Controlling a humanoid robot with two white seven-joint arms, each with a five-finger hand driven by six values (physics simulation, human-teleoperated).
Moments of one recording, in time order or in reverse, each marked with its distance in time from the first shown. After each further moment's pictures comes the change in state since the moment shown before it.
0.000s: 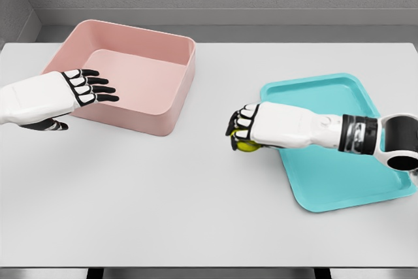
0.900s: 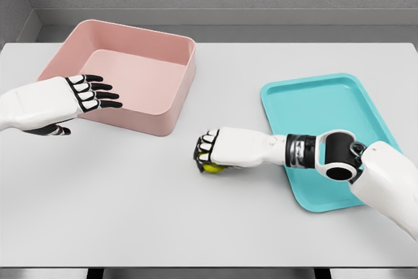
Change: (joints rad) left arm 0.014 0.009 -0.001 -0.029 -0.004 0.000 0.000; right arm 0.020 0.233 0.080 0.170 0.154 0.000 0.041
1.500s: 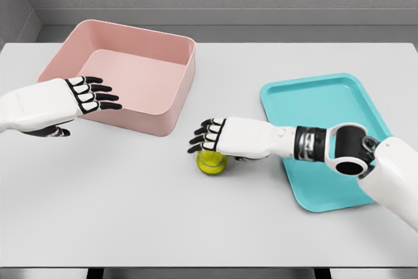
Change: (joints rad) left arm 0.008 0.003 0.001 -0.001 -0.003 0.000 0.000; right arm 0.005 -0.022 -0.086 -0.060 -0.013 0.000 0.022
